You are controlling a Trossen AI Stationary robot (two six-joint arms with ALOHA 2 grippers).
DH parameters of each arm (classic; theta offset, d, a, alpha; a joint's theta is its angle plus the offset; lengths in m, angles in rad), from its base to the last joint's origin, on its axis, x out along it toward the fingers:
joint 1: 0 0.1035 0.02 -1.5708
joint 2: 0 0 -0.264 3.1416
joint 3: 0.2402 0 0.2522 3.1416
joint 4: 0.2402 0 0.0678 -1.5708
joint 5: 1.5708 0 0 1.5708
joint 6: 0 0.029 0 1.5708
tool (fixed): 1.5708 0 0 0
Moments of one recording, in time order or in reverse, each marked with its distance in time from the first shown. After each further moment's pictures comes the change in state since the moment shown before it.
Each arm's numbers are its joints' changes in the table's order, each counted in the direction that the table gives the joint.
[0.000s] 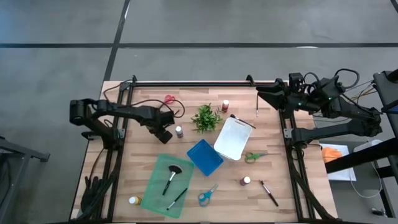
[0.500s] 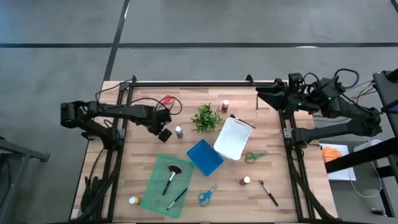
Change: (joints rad) left arm 0.009 -0.156 -0.015 0.000 0.011 -0.028; right arm 0.000 0.001 0.000 -0.006 -0.018 -0.007
